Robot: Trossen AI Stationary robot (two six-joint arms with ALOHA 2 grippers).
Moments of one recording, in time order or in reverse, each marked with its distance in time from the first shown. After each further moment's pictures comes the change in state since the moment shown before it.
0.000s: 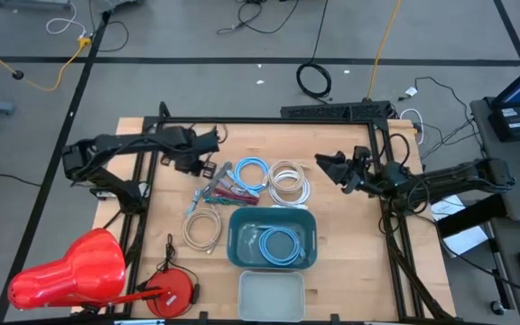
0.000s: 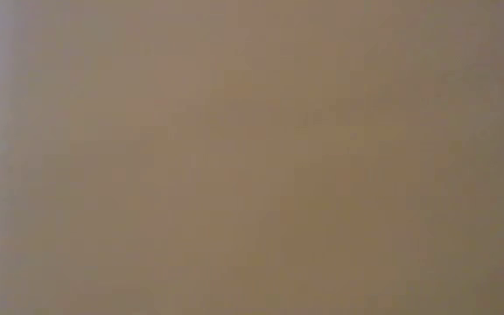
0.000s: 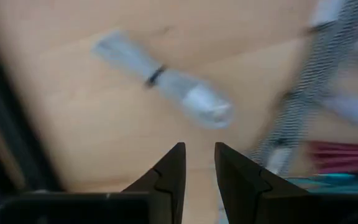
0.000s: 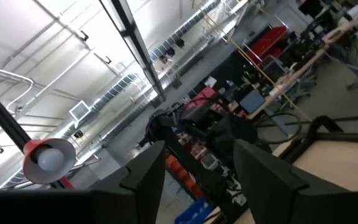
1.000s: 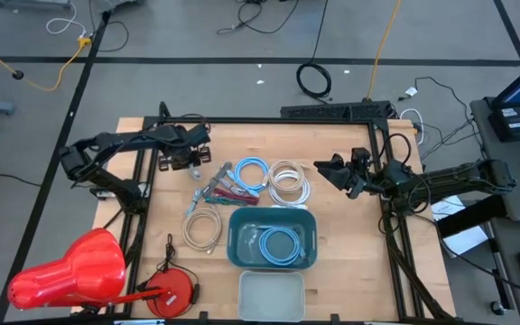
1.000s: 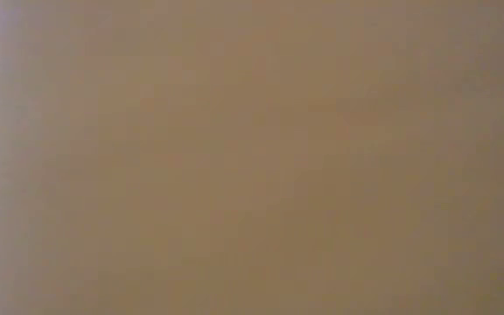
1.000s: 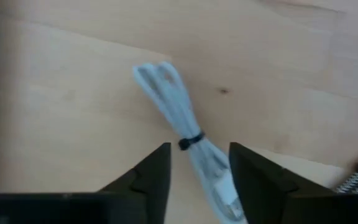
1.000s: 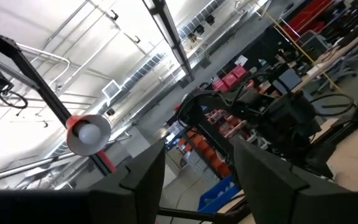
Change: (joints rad) left arm 0.187 -0.005 -0.157 0.227 0.007 -0.294; right arm -0.020 -0.024 0.001 -0.011 -0.185 0.027
